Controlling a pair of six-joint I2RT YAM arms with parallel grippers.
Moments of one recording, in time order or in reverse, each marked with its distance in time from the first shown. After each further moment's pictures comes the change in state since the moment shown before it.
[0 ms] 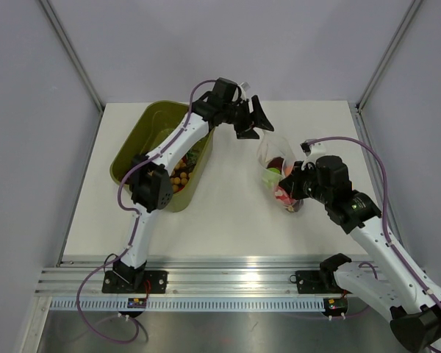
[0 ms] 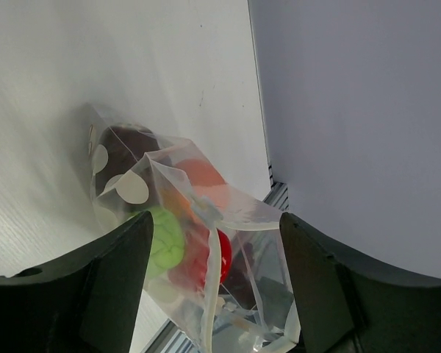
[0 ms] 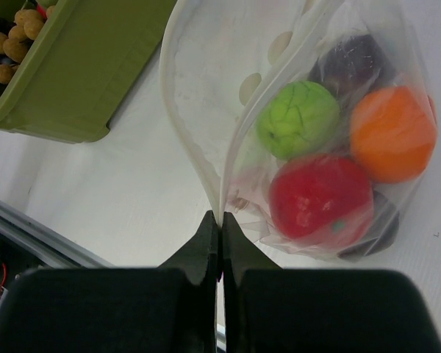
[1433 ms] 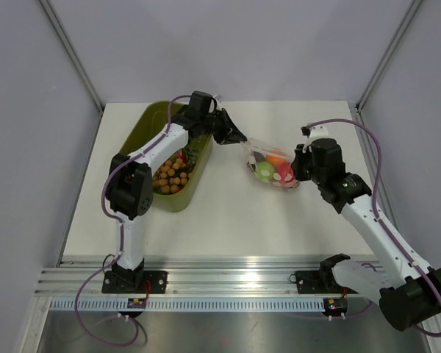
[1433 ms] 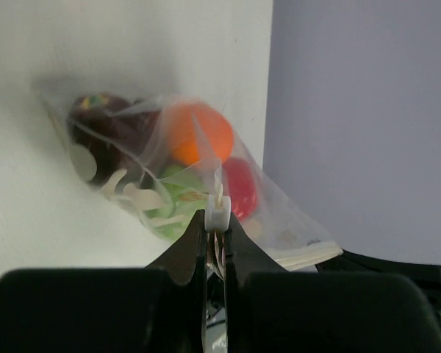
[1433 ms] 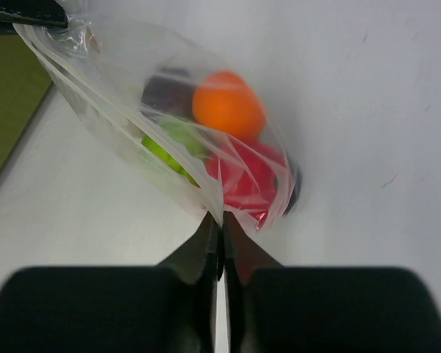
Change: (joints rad) left arm 0.116 -0.183 -0.433 0.264 0.022 -0.122; right arm -0.077 0.231 0.145 0.077 0.252 -0.174
